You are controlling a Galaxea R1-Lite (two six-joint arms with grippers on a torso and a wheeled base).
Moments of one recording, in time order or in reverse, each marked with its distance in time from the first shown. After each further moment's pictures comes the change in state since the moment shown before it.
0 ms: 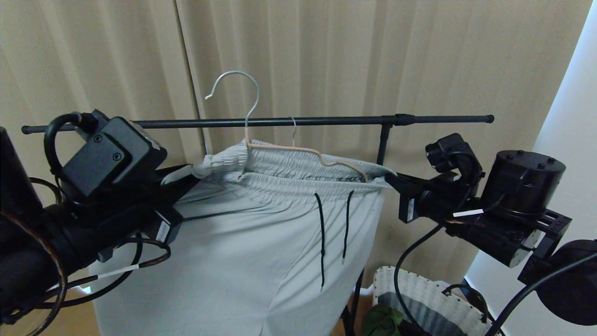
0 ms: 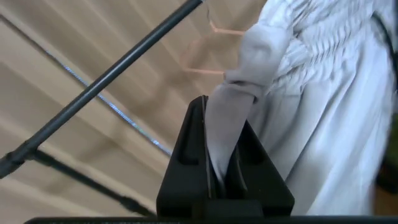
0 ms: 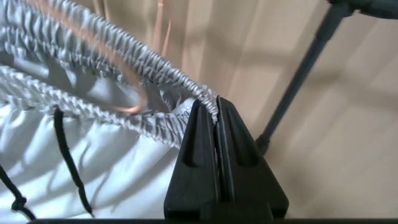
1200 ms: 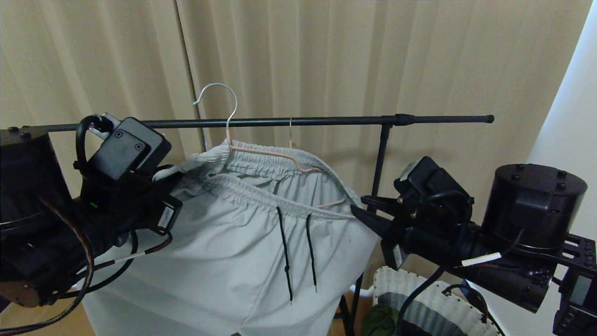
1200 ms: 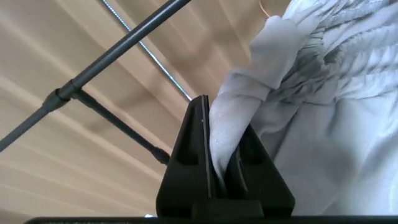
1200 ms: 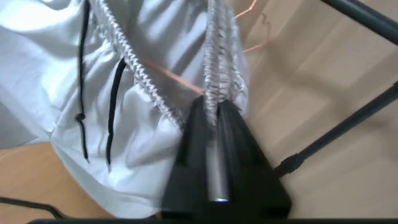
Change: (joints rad) left arm 0.025 0.071 -0.022 0.000 0.229 -0.076; right arm 0.259 -0.121 0.022 0.181 0.002 -0.190
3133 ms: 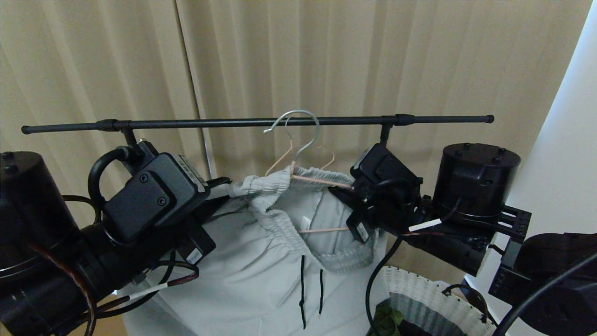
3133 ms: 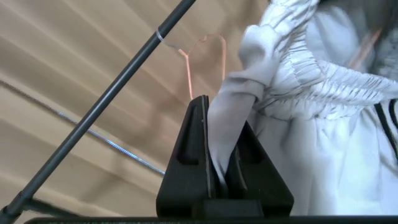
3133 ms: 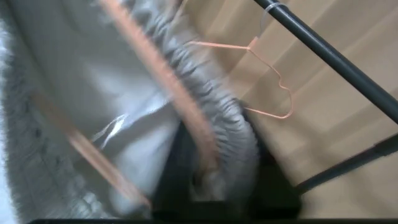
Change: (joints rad) left arm -0.176 -0.005 0.084 -0.160 -0.241 0.164; right arm 0.006 0.147 -0.187 -0.015 0.011 -0.166
